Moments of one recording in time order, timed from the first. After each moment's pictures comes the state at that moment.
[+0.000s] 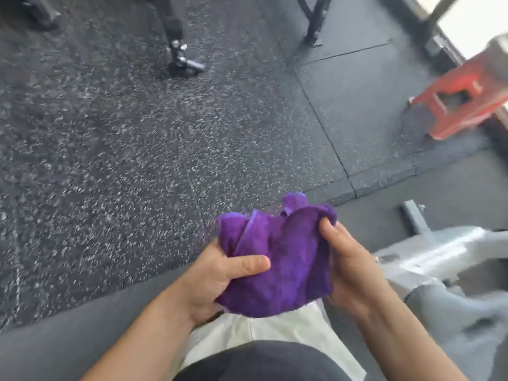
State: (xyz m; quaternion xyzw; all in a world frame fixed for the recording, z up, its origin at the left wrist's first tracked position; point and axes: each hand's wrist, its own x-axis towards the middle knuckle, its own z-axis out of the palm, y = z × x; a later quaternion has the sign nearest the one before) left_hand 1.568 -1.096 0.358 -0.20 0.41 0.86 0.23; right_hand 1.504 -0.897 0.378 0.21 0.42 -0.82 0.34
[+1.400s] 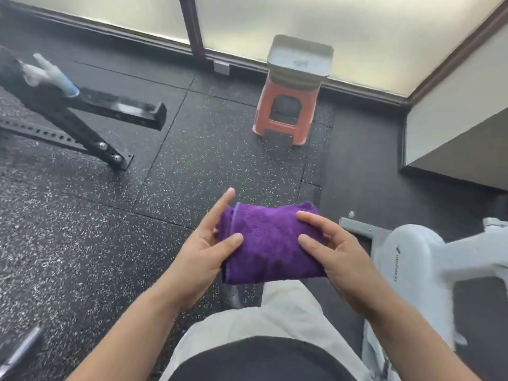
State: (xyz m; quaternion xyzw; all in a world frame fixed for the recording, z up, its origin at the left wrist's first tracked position) left_hand 0.647 -0.791 0.360 0.10 0.56 0.67 0.48; right_hand 0.802 -0.612 0.381 0.38 0.52 -0.76 -0.07
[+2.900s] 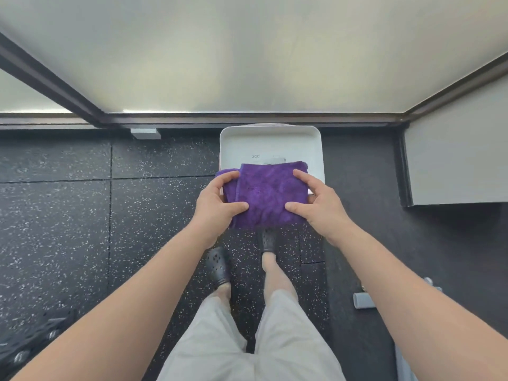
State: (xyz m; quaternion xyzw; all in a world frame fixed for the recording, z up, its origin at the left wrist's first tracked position) left_hand 0.020 -0.096 0.172 0.10 0.70 0.48 0.53; right_hand 0.212 0.028 0.195 0.53 0.57 -0.63 -0.06
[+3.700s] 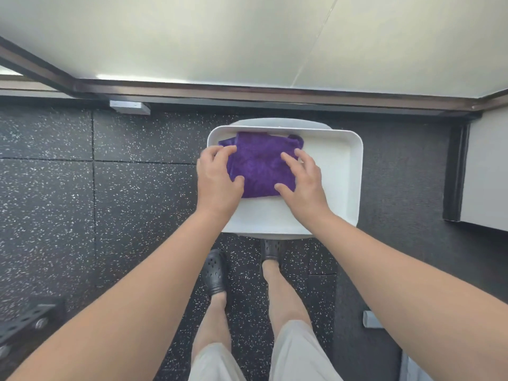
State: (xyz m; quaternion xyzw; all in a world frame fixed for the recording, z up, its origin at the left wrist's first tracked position) left_hand -0.024 0.046 -0.017 0.27 0.87 0.27 0.31; right_hand 0.132 0.149 -0.037 0.48 0.77 -0.42 0.02
